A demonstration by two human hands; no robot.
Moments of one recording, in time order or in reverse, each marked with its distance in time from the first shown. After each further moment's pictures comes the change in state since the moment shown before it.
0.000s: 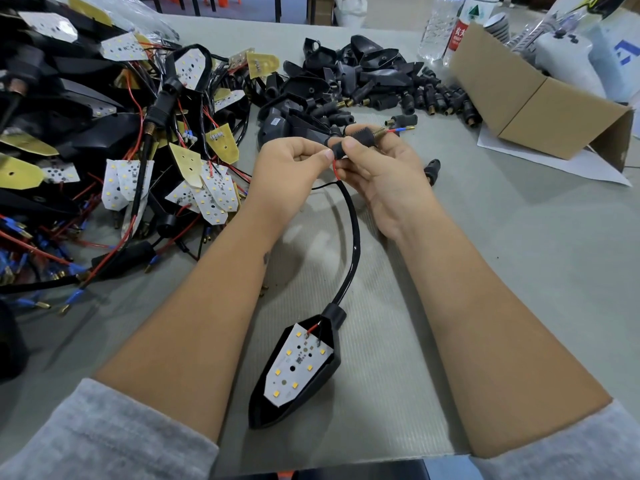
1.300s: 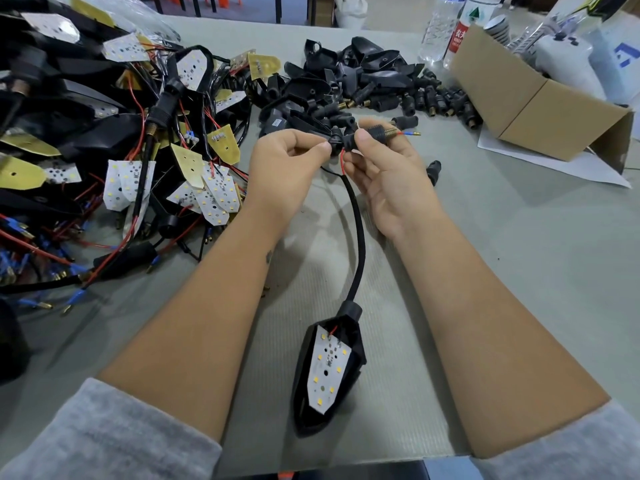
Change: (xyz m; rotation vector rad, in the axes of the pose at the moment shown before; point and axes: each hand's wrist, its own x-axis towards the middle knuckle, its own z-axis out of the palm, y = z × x) left_hand 0.000 0.003 0.001 -0.092 0.106 0.042; right_hand 0.000 -0.001 0.003 0.145 0.079 0.022
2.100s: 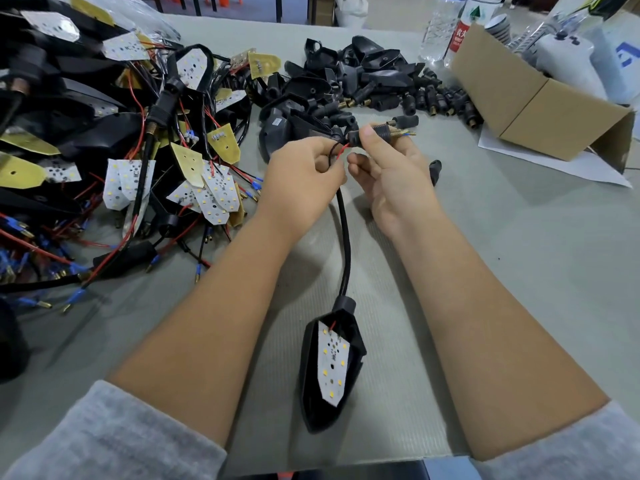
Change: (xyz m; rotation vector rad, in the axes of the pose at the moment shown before) left_hand -0.011 0.003 0.008 0.331 -0.154 0.127; right_hand 0.002 0.002 0.000 -0.015 0.082 -0.024
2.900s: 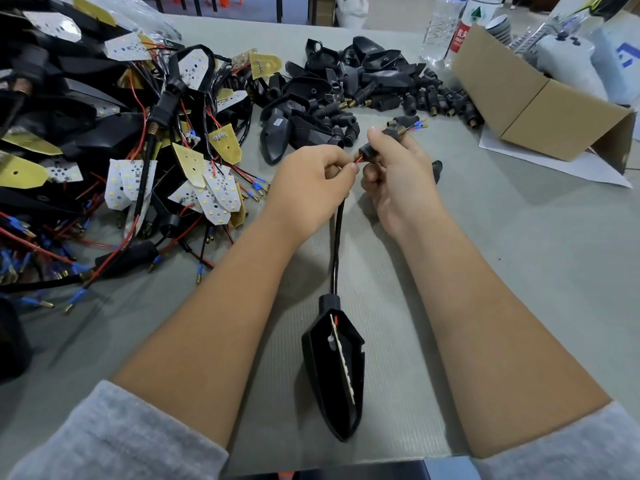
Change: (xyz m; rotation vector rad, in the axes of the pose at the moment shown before) left_hand -0.004 0.003 0.002 0.068 -0.059 0.032; right_hand 0.005 -0.002 -0.005 -0.128 0.056 0.014
